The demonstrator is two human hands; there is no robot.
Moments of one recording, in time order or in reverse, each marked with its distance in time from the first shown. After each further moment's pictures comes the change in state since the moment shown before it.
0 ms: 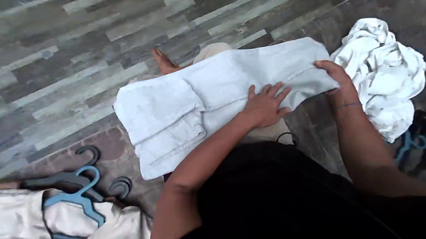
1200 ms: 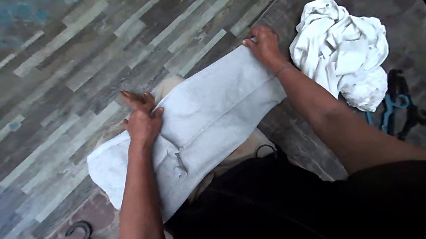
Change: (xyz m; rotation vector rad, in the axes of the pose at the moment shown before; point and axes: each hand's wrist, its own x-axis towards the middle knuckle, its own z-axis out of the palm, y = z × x) left_hand -0.059 -0.152 -0.102 0.093 0.297 -0.646; right_hand 0.123 -0.024 0.033 -0.957 0.188 -0.262
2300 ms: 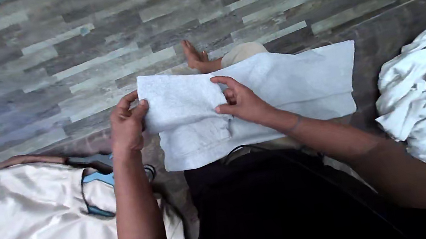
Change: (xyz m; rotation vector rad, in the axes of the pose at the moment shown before) left_hand -0.168 -0.111 -0.057 -1.047 0.401 -0.388; right_hand -0.192 -0.250 0.066 0.828 -0.902 -0.353
